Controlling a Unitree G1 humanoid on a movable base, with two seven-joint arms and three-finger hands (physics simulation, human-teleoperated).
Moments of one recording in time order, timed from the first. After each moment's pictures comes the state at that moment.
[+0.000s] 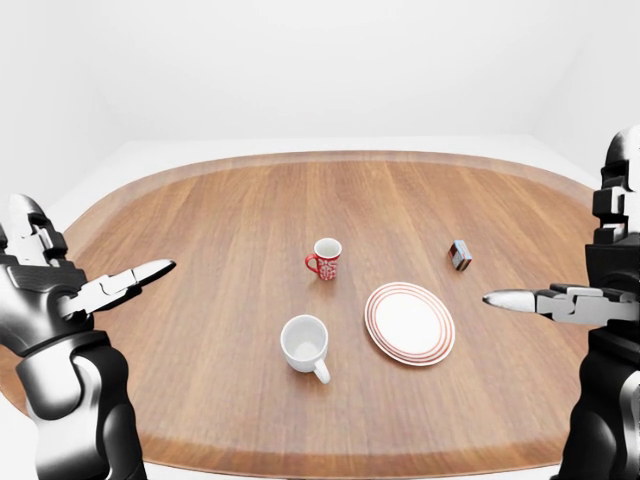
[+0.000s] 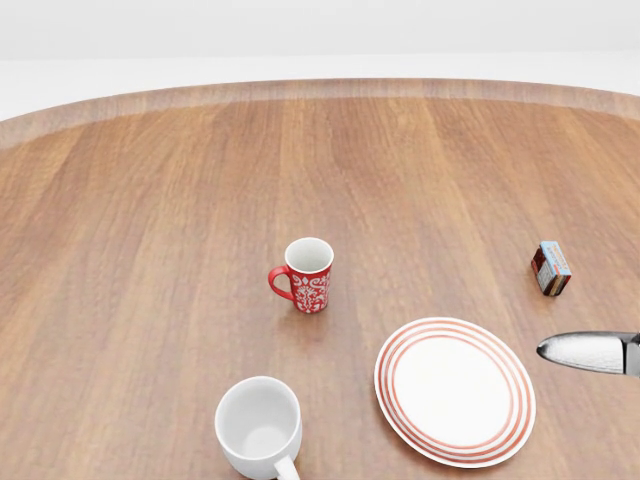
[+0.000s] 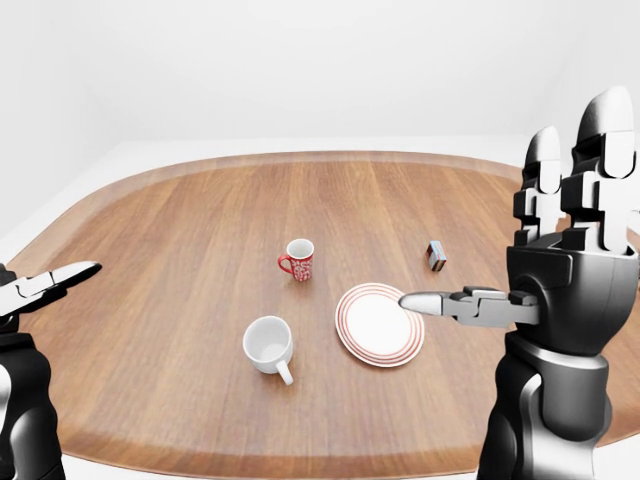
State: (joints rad) left arm -0.08 0.18 0.47 -0.55 -0.29 0.09 0.20; right arm -0.05 -0.17 -0.46 -0.79 0.22 0.09 0.15
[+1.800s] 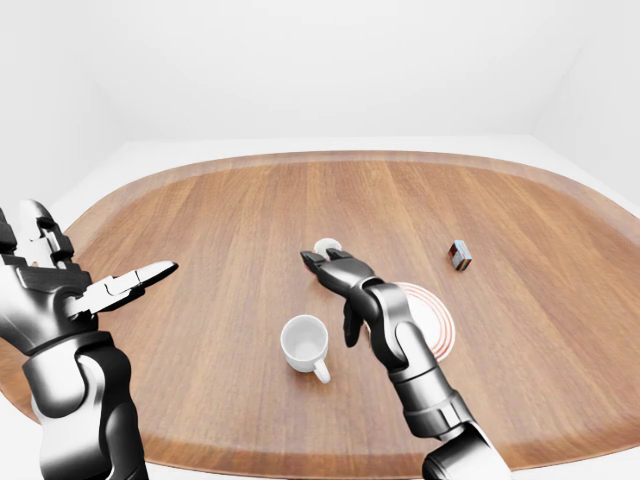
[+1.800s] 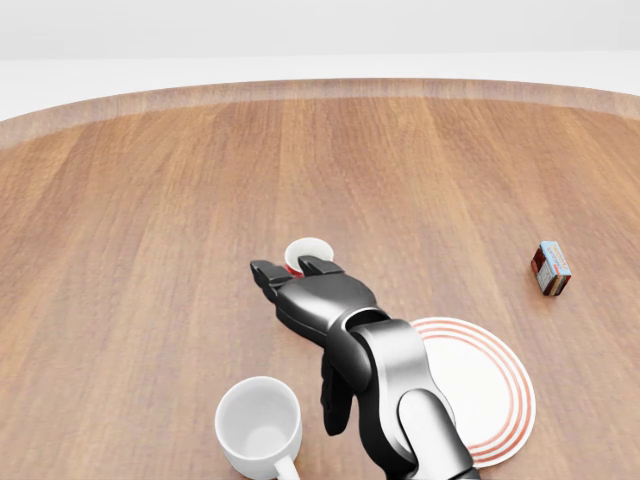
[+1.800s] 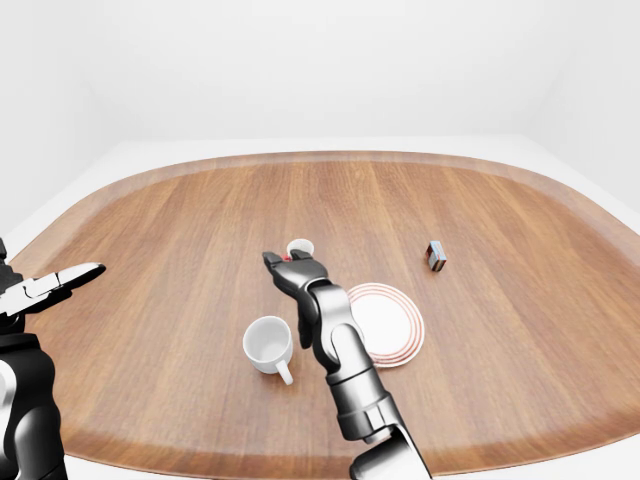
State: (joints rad) left arm -0.07 0.18 0.47 -0.53 -0.29 0.09 0.20; right arm -0.46 0.09 0.21 0.16 -1.29 0.09 0.70
